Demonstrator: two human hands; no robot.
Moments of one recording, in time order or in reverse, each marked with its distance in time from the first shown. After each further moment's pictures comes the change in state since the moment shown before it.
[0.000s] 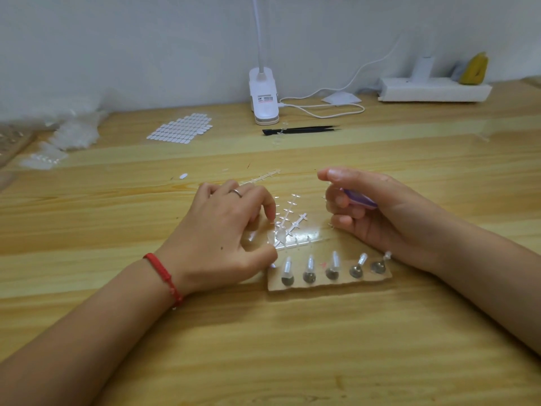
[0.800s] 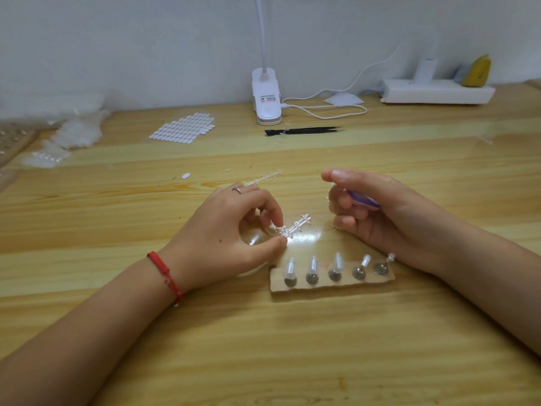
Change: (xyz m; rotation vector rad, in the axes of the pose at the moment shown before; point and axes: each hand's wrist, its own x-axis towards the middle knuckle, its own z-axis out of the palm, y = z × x) left_hand 0.002 -0.002 0.003 -0.344 0.087 0.026; right_hand 0.001 0.001 -0.002 0.019 -0.003 -0.002
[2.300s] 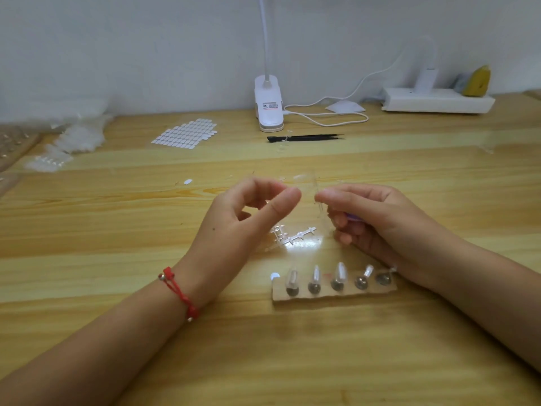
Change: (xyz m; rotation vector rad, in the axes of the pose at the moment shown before) left_hand 0.005 0.022 0.009 -0.642 0.238 -0.313; right_hand -0.005 0.001 0.014 -0.205 0.093 -0.063
